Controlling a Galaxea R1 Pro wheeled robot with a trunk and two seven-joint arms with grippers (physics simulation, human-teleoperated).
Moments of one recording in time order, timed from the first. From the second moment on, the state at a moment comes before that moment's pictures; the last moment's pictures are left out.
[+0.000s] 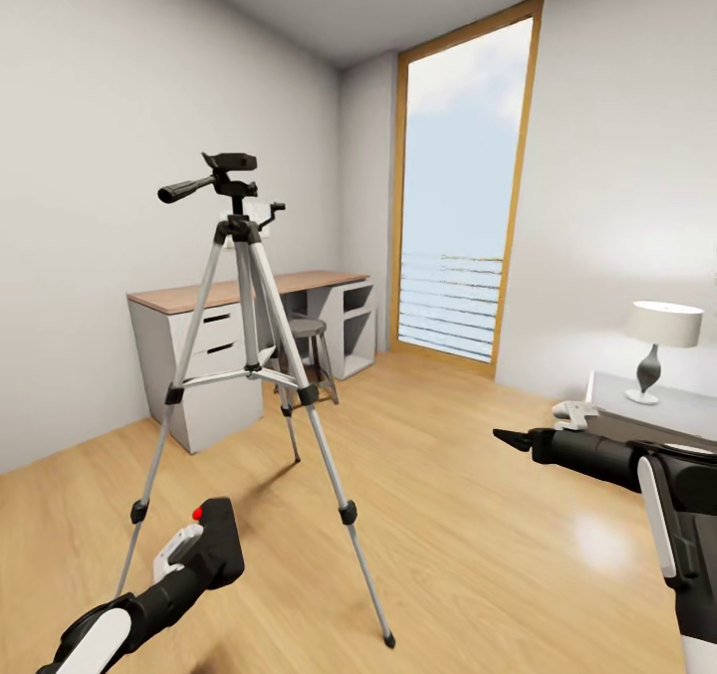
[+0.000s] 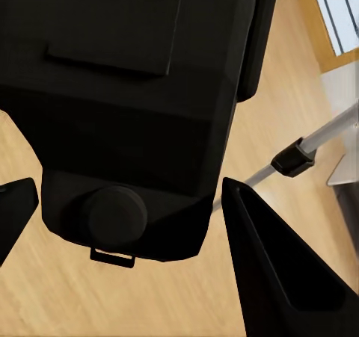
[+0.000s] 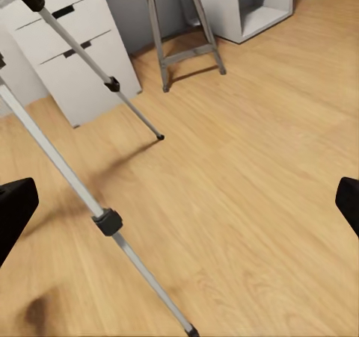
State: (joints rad) left arm -0.15 0.30 -0.17 -1.18 1.24 0.41 0.15; right arm -0.46 -0.20 -0.31 -1.61 0.07 1.04 0.83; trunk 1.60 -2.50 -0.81
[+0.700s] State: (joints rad) left arm -0.15 0.30 -0.17 -1.18 1.24 0.41 0.15; right arm -0.46 -0.19 -0.23 -1.61 0.08 1.04 0.82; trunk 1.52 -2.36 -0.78
